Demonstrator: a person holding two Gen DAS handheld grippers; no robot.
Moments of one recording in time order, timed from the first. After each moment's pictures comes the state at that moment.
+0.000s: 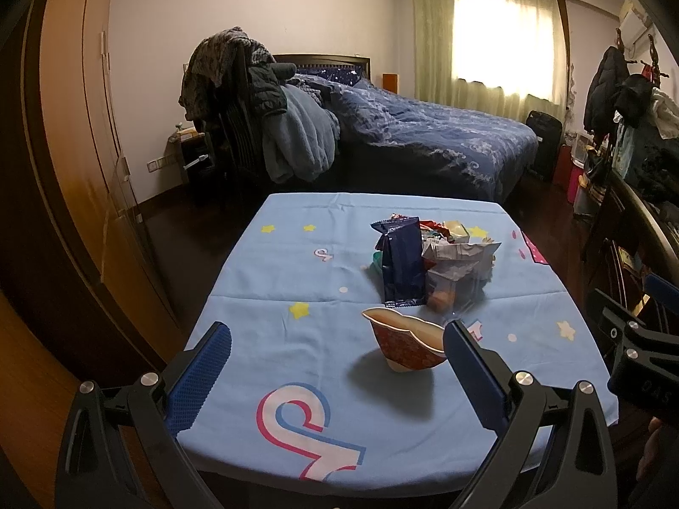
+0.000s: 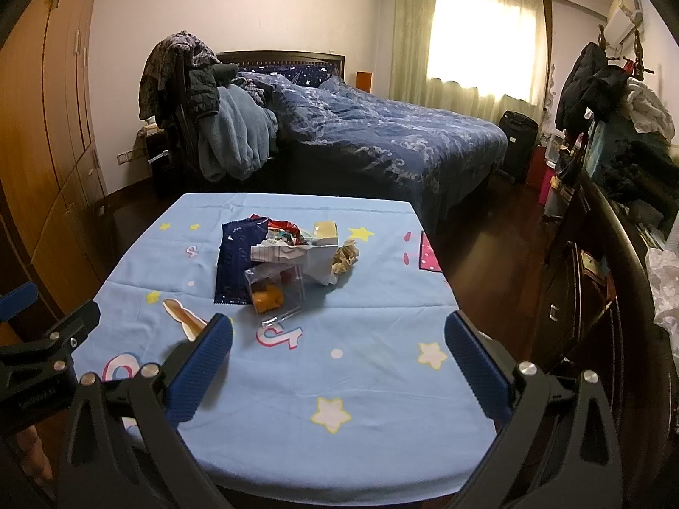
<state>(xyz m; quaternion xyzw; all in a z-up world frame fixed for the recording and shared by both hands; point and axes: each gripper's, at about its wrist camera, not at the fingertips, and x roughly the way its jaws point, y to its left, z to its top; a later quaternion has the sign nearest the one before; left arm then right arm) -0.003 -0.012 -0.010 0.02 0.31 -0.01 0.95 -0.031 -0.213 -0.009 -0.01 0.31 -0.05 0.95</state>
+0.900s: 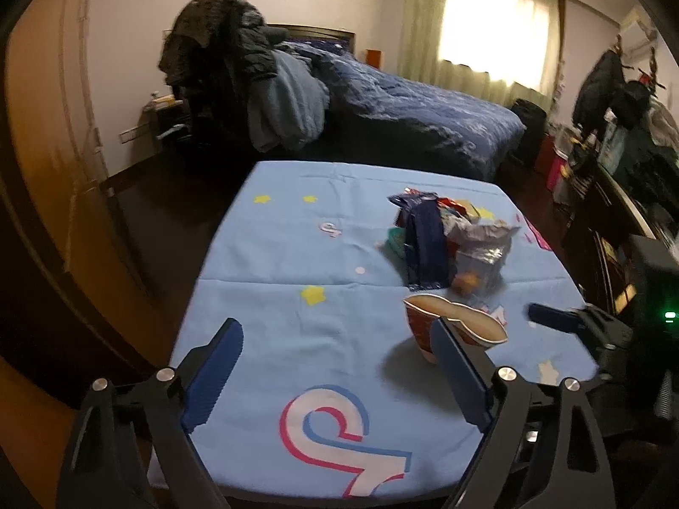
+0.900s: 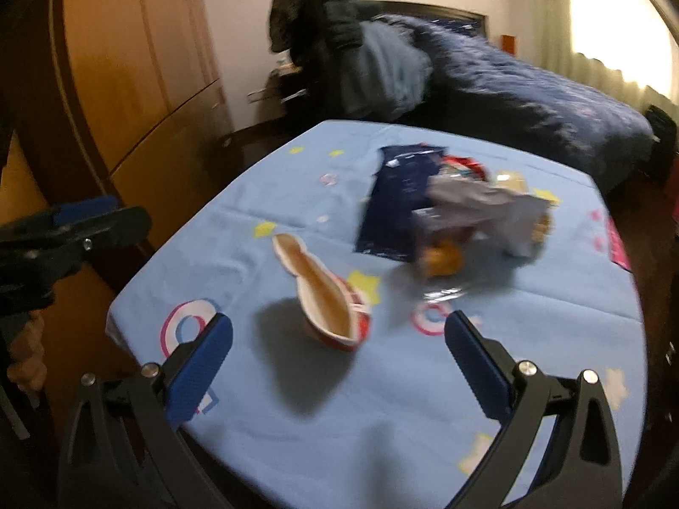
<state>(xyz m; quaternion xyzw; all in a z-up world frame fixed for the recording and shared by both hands) 0.044 0.047 -0.038 0.00 0.36 -0.08 0.93 0.046 -0.138 -0.100 -0.02 0.39 0.22 0.90</state>
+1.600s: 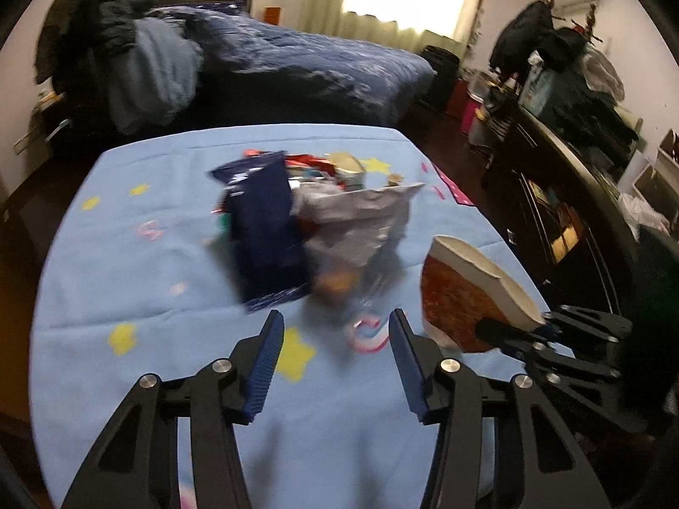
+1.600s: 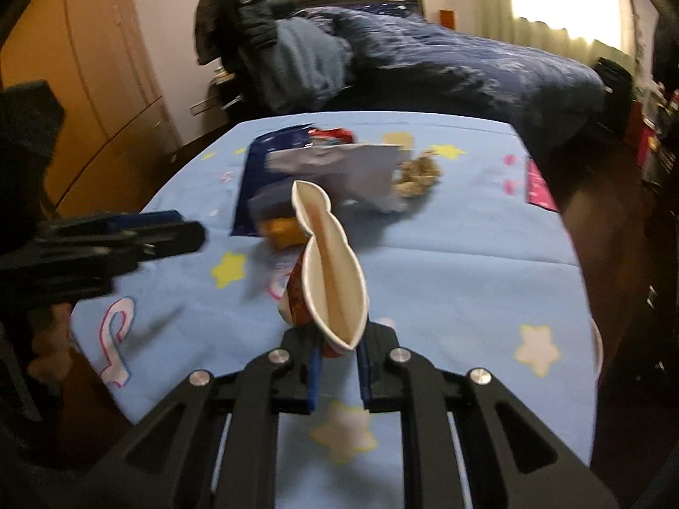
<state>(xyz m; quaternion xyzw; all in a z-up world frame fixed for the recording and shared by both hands) 0.118 -0.073 -0.078 0.02 0.42 -0.24 0.87 0.046 -0.260 -0.113 0.04 0.40 0.10 0.91</state>
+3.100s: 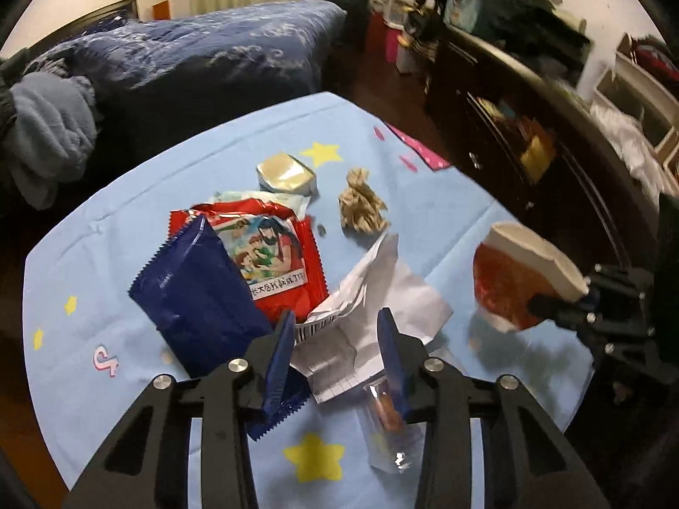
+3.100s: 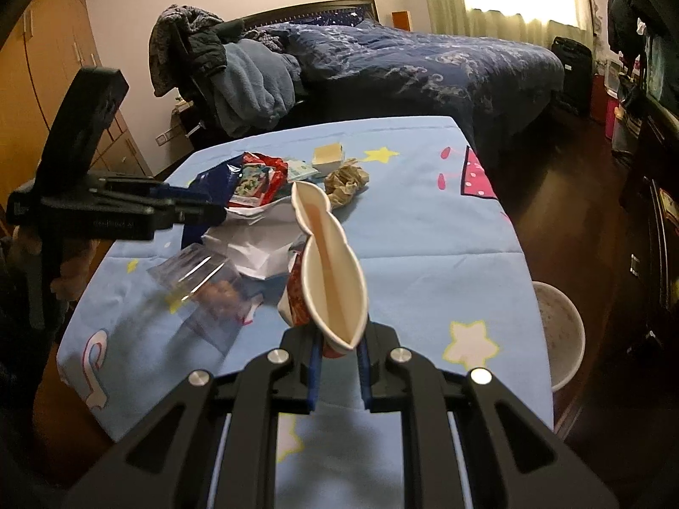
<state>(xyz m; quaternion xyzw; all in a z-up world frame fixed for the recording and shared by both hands) 0.204 -0.125 -0.082 0.17 0.45 -0.36 0.80 0.051 -0.293 -0.114 0.08 0.40 0.06 0.91</state>
